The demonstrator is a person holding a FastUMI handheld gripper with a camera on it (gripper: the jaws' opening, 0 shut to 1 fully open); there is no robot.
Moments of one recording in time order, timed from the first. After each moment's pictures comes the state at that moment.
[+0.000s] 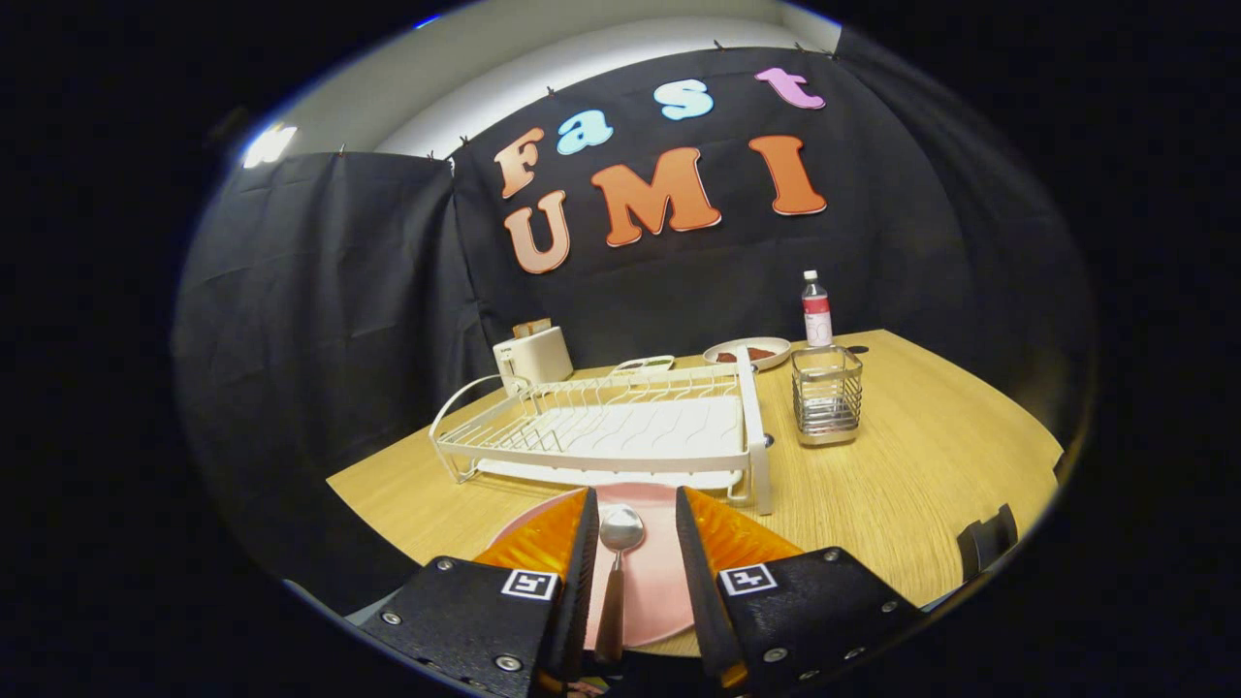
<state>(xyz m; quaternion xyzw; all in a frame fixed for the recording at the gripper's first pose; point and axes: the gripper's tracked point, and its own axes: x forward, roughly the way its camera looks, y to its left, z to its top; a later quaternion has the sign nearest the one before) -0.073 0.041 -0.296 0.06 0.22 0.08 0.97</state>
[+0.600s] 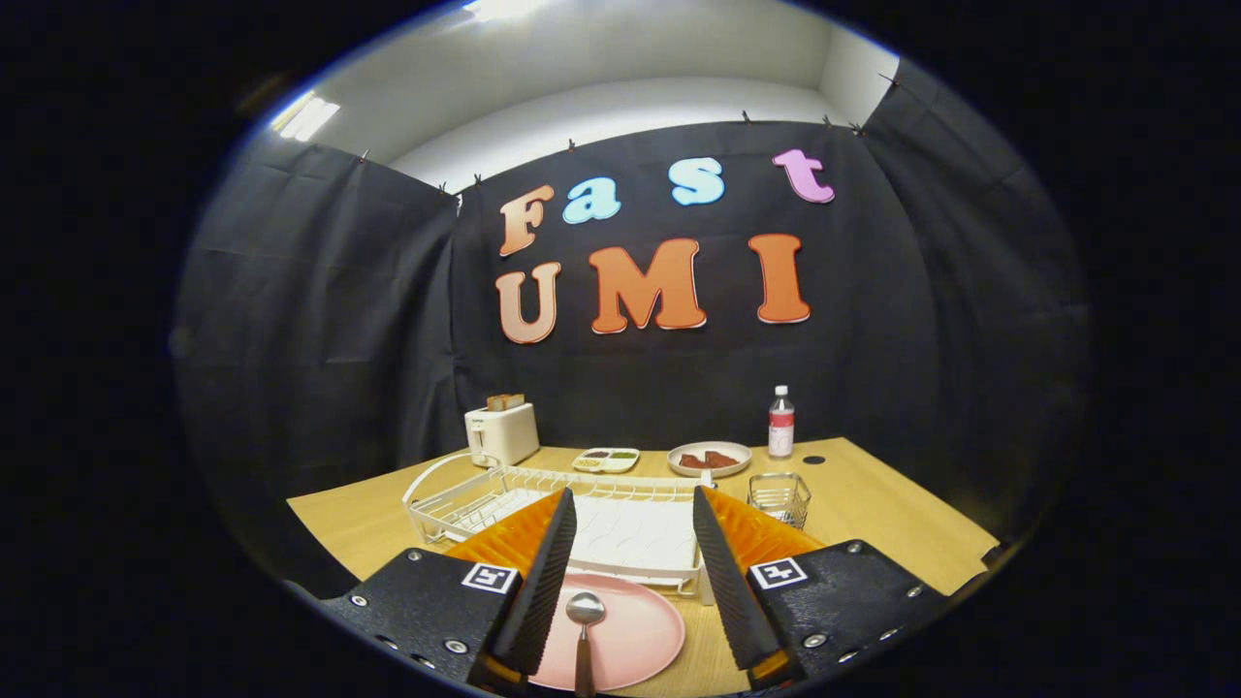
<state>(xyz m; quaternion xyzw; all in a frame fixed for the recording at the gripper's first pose) -0.045 0.023 -0.188 -0.02 0.09 0.02 1.00</state>
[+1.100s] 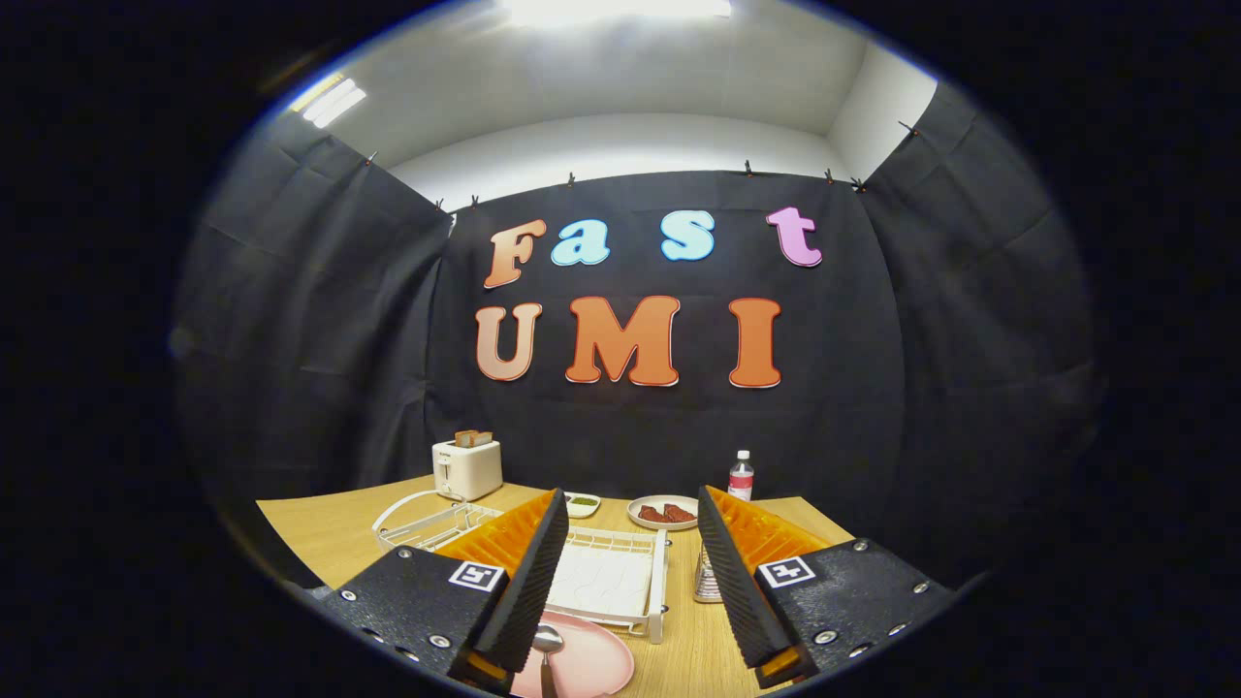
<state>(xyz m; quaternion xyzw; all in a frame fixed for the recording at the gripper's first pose) -0.034 0.011 -0.120 -0.06 0.04 -0.01 1.00</state>
